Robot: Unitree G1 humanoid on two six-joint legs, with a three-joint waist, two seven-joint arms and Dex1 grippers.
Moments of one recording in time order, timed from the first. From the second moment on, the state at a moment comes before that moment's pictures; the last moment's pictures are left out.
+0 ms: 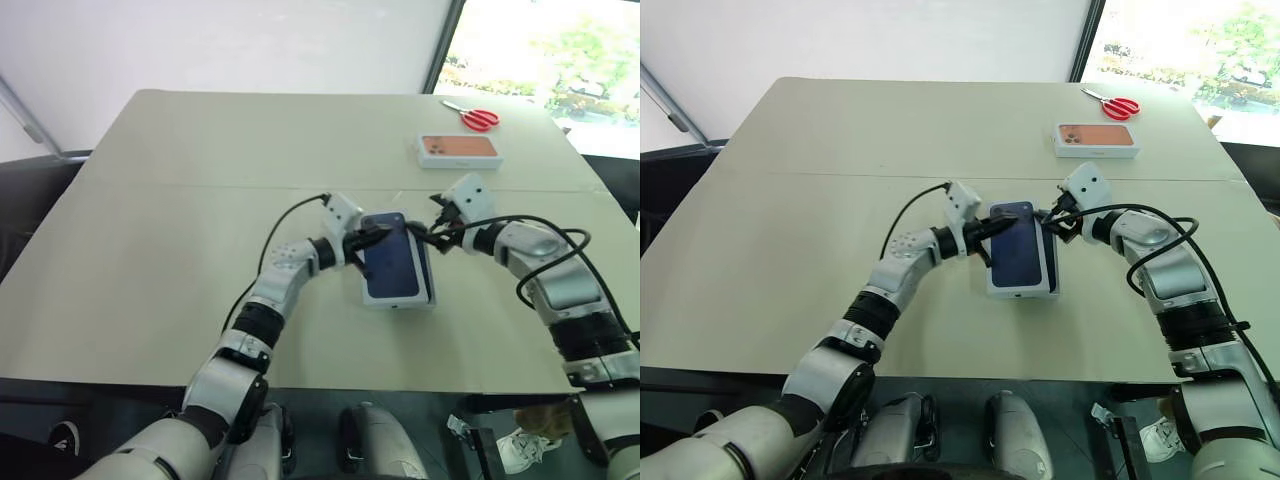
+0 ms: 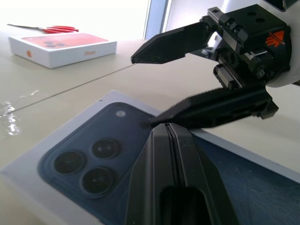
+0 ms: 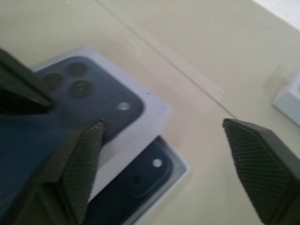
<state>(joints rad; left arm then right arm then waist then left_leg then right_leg) -0.77 -0.01 -0.11 0.63 -0.21 0.04 -0.76 -0.57 -0.74 0.12 0.24 0.28 0.28 0.58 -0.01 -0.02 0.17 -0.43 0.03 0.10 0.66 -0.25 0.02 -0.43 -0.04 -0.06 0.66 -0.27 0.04</state>
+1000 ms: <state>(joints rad) -0.64 0.05 -0.21 0.47 -0.18 0.34 -0.83 -0.24 -0.82 -0.05 -0.07 0.24 0.28 0.84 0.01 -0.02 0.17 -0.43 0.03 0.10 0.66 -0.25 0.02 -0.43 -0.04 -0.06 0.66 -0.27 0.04</state>
